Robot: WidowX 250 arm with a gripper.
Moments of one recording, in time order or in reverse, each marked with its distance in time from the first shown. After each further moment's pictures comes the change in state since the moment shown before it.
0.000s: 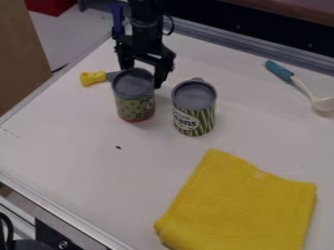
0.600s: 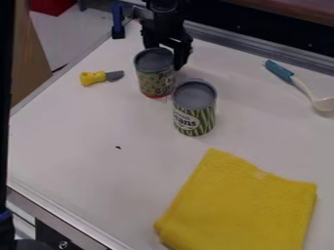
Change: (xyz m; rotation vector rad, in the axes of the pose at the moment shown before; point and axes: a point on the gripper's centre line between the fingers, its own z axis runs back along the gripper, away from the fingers) arm 0.066 -0.001 -0.005 -0.081 -0.082 -0.155
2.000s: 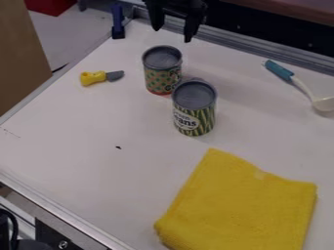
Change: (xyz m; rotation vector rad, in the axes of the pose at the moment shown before) arm 0.018 -0.013 0.058 0.065 -0.038 0.061
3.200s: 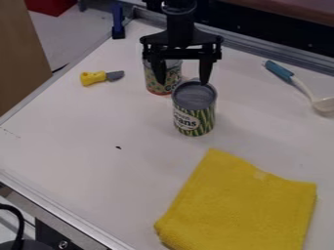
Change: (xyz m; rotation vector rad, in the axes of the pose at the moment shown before) arm -0.098 -0.071 0.024 -0.107 0.100 0.411
